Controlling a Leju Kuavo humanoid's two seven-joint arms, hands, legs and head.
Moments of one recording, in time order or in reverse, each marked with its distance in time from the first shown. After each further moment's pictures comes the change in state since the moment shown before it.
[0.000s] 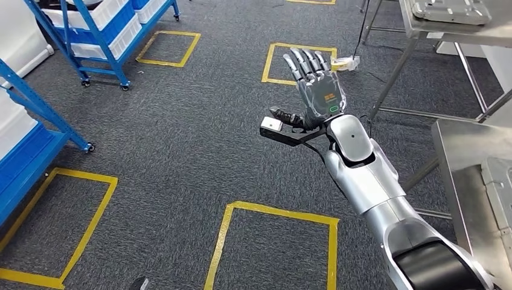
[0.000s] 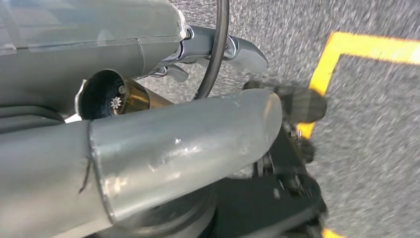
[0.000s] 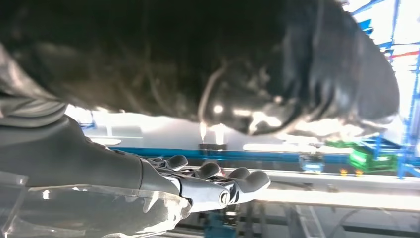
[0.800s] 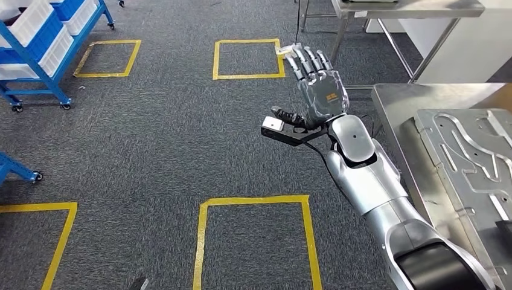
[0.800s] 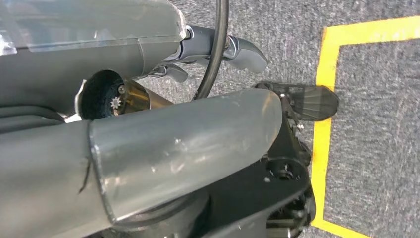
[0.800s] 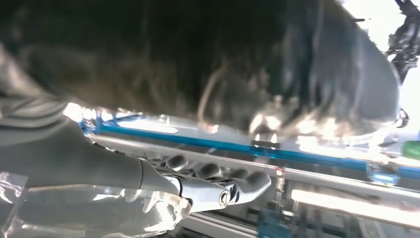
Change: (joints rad) left arm 0.002 -0.003 -0.001 0.000 -0.014 -0.002 -0.013; right arm -0.002 -0.001 0.000 -0.008 0.010 0.000 0.005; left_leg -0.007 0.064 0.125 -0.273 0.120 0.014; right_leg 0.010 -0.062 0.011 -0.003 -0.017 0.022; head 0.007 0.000
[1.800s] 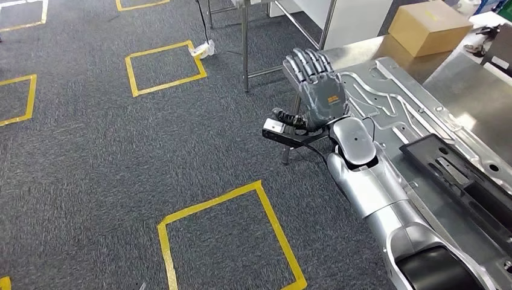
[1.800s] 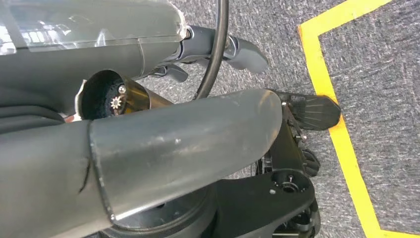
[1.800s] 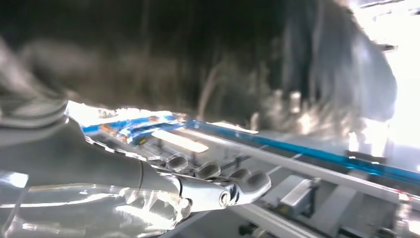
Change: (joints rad) left arm 0.015 0.005 0.025 -0.001 -0.008 0.018 0.006; right arm 0.015 -0.003 0.000 -0.019 0.003 0.001 0.004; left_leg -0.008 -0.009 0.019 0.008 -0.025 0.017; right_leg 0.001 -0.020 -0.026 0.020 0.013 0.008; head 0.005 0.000
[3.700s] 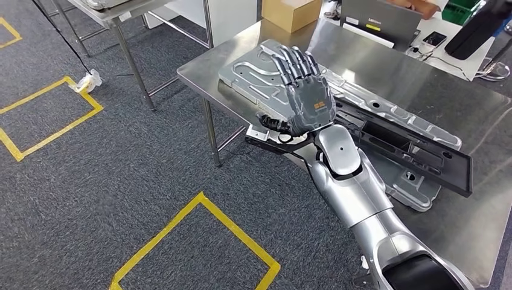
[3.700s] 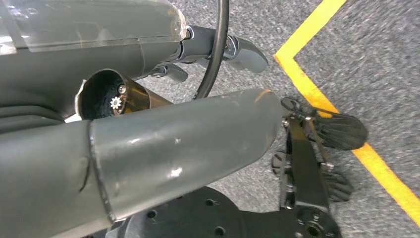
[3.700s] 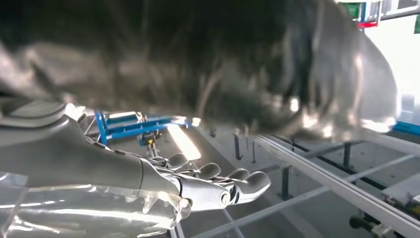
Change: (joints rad) left arm 0.051 0.034 0.026 0.000 0.048 0.003 0.044; right arm 0.046 0.071 -0.002 -0.049 0.040 -0.091 0.016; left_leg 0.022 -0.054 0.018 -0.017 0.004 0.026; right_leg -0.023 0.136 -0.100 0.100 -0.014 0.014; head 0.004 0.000
